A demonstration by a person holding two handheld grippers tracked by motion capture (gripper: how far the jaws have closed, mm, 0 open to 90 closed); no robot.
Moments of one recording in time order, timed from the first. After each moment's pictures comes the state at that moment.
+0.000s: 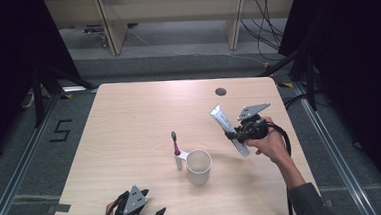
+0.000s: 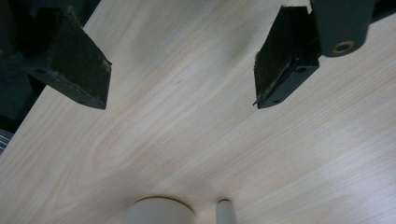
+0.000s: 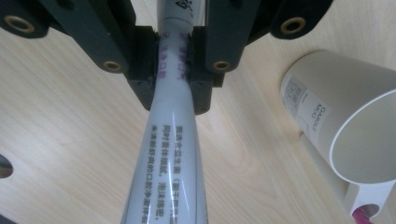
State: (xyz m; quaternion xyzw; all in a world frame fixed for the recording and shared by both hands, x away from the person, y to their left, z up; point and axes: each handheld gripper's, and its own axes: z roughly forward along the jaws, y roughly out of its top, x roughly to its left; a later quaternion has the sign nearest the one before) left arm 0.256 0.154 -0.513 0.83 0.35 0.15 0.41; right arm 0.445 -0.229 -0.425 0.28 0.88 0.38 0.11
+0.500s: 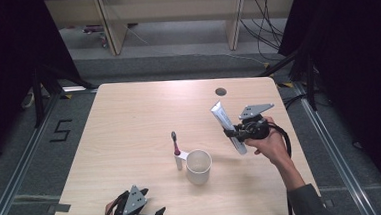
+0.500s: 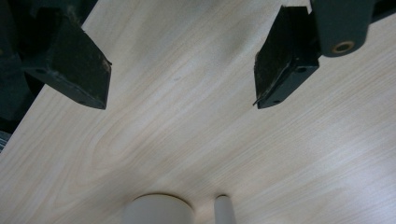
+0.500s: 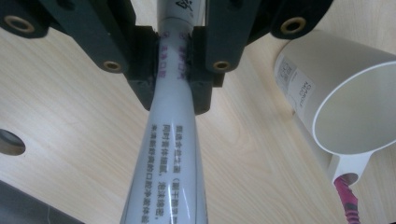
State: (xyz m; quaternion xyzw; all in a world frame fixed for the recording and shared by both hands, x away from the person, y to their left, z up) left arm 0.256 0.154 -0.511 0.83 0.34 0.16 0.41; right arm 0.440 -0.229 -0.417 0.27 0.86 0.41 0.12
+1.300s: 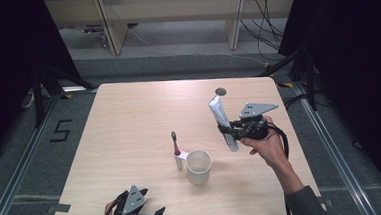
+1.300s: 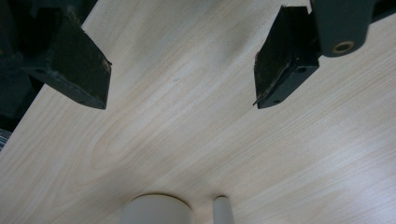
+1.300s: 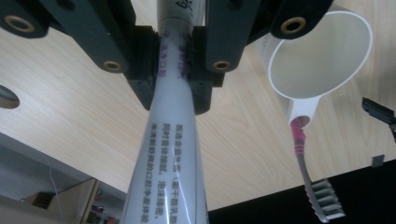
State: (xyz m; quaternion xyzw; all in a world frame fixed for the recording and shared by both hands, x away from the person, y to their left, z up) left arm 0.257 0.156 -0.510 0.83 0.34 0.16 0.41; right arm 0.425 -0.217 -0.398 0.26 0.83 0.48 0.13
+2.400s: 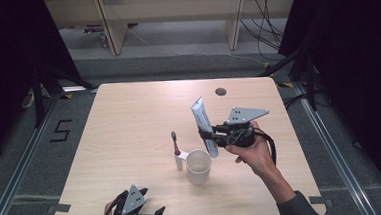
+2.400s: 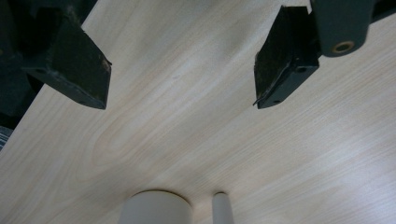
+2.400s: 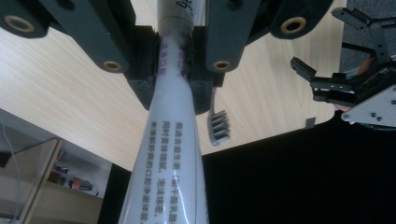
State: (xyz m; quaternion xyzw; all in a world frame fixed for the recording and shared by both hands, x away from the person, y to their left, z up) left arm 0.256 0.156 -0.510 0.82 0.35 0.16 0.42; right arm 0.394 -0.170 -0.377 0.21 0.80 0.55 0.10
